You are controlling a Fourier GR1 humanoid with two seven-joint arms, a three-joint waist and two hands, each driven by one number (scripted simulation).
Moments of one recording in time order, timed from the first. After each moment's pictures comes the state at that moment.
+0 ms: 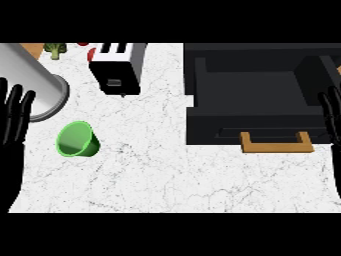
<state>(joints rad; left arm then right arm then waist) 0.00 0.08 0.03 -2.10 0.03 -0.01 0.00 0.01 -0.13 0.00 -2.10 0.03 -0.01 0.02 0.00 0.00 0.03</state>
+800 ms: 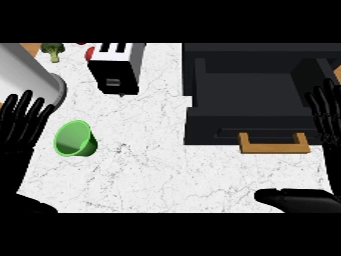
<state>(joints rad) 0.04 0.16 0.14 -1.90 0.43 -0.29 0.04 -0.01 -0.14 0.01 -2.08 0.05 0.03 0.05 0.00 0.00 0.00</state>
